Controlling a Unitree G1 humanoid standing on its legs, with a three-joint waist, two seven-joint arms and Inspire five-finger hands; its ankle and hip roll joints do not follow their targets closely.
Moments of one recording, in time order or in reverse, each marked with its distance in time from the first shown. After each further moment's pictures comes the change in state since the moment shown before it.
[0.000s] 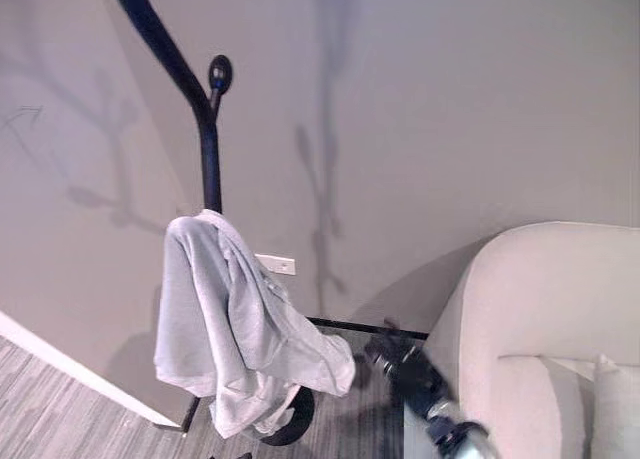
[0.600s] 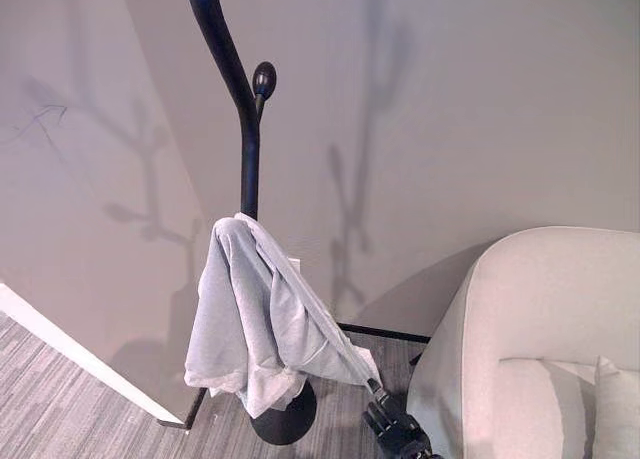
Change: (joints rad) left arm -0.021 -0.011 -0.050 0.066 -0.141 -0.035 0.044; right arm -0.267 0.344 -0.132 1.022 0.256 0.037 -0.005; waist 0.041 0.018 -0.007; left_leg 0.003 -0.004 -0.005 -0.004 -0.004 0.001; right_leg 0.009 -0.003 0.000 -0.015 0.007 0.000
